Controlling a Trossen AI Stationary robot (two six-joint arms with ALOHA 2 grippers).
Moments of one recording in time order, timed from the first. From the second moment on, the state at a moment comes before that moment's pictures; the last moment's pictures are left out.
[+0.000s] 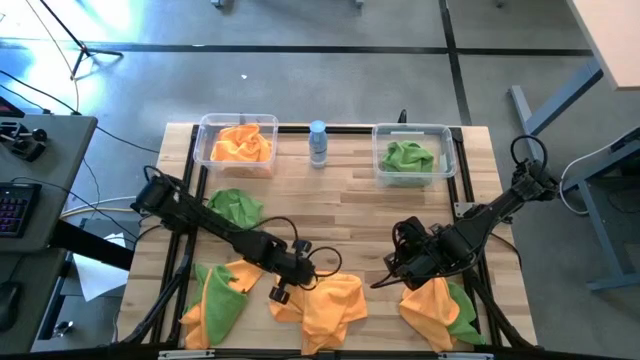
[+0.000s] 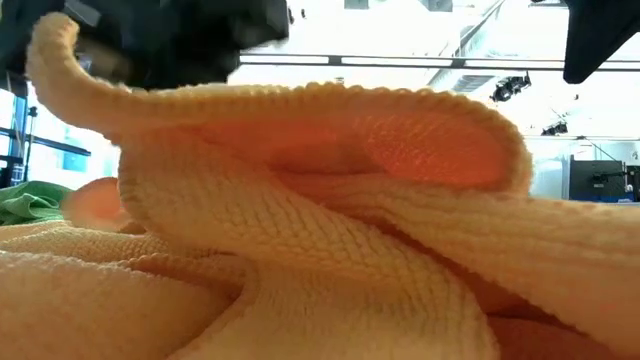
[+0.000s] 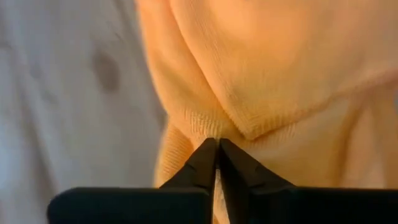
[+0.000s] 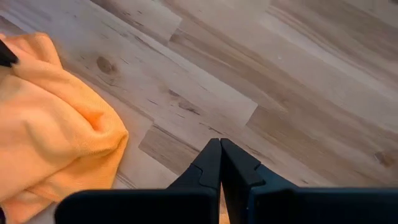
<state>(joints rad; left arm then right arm) -0.41 1.83 1.14 -0.38 -0.07 0.00 0.62 1.46 1.24 -1.22 0.38 1.60</state>
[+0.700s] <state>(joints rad) -0.37 1.23 1.14 -0.25 -0.57 -0.13 0.61 1.46 1.23 -1.22 0.65 1.24</state>
